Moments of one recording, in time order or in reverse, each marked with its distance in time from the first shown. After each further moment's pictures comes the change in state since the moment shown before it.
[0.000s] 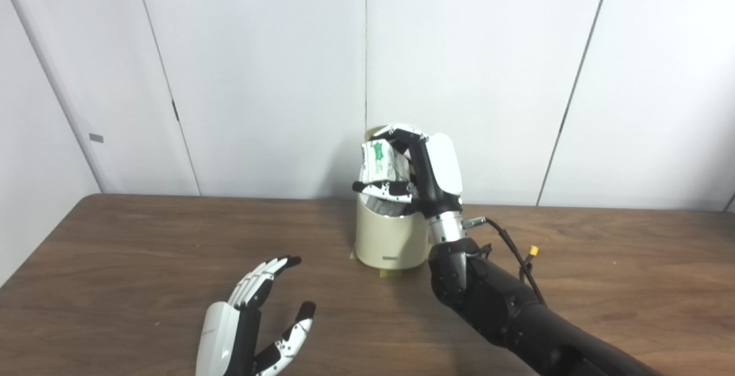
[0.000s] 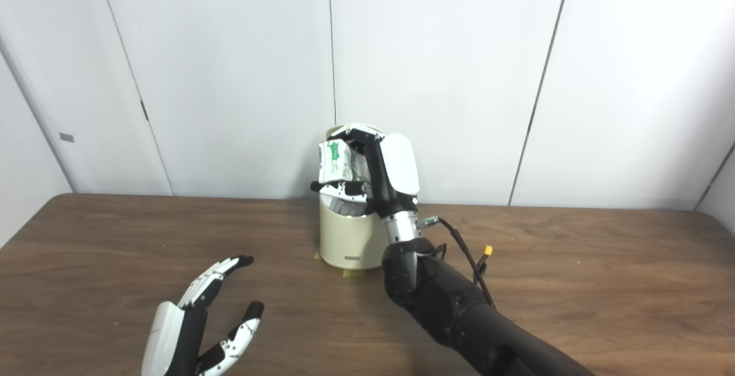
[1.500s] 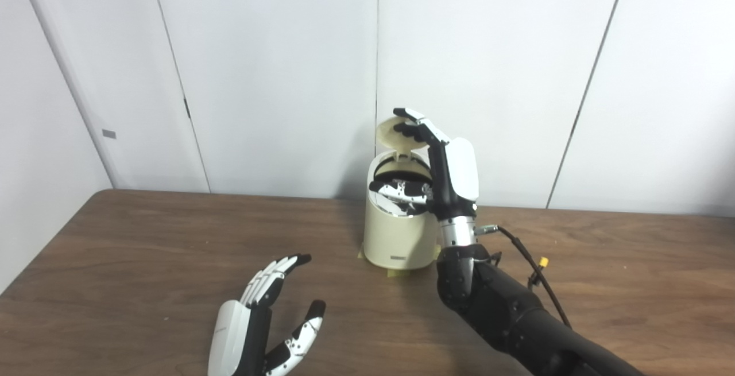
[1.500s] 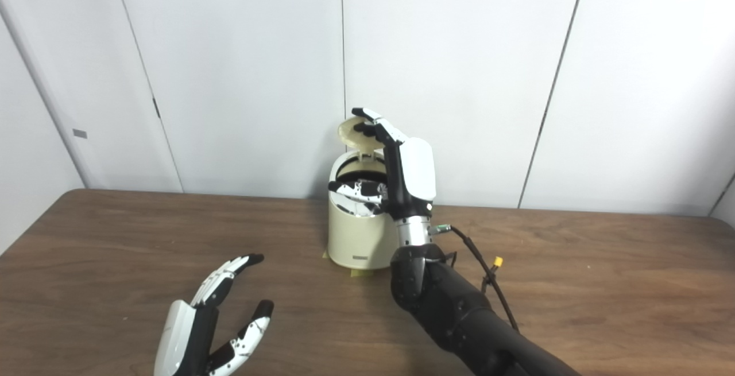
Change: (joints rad) left arm 0.005 0.000 -0.024 -0.008 -0.028 0.020 0.010; right arm 0.000 0.033 -0.050 0.079 -0.038 -0.001 -0.080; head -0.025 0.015
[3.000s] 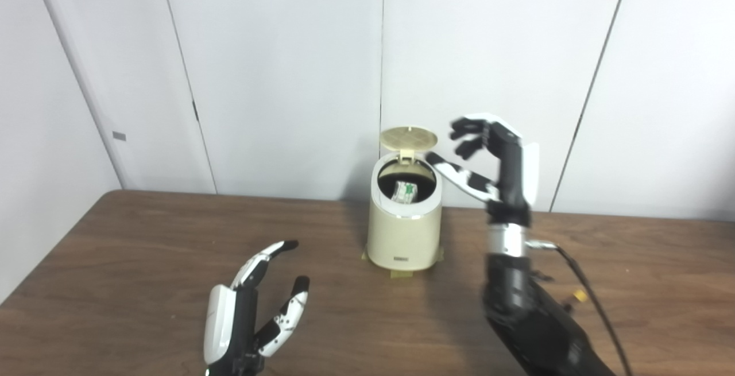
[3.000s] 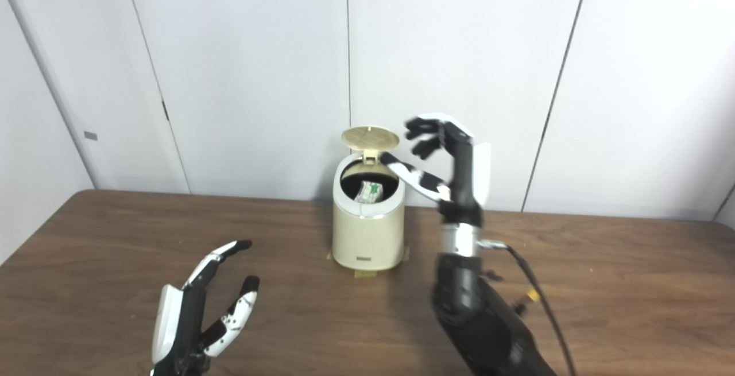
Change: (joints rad) left arm -0.120 -0.012 0.025 0.125 -0.096 -0.047 0.078; right arm 0.360 -0.159 -0.405 -0.668 0.141 0.061 0.317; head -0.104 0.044
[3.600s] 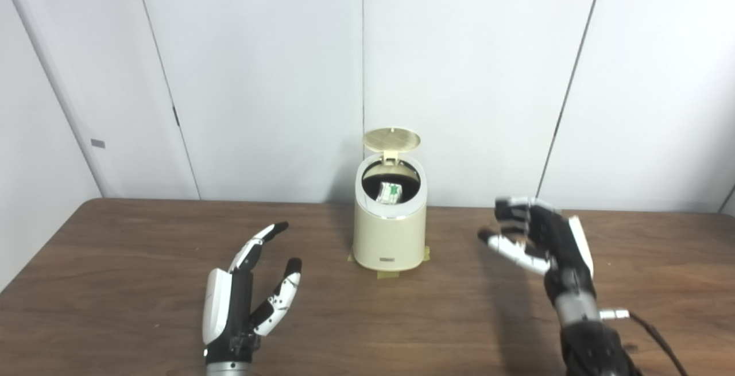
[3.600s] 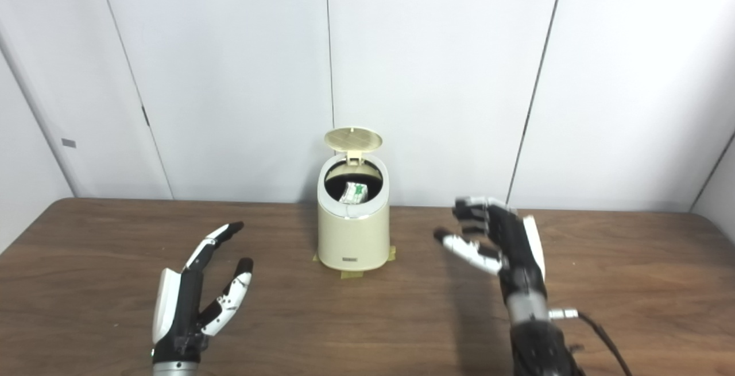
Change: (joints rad) left arm -0.073 -0.003 0.032 0.085 -0.025 -0.008 -0.034; right arm 0.354 -0.016 -0.273 -0.346 0.071 0.501 0.495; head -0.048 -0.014
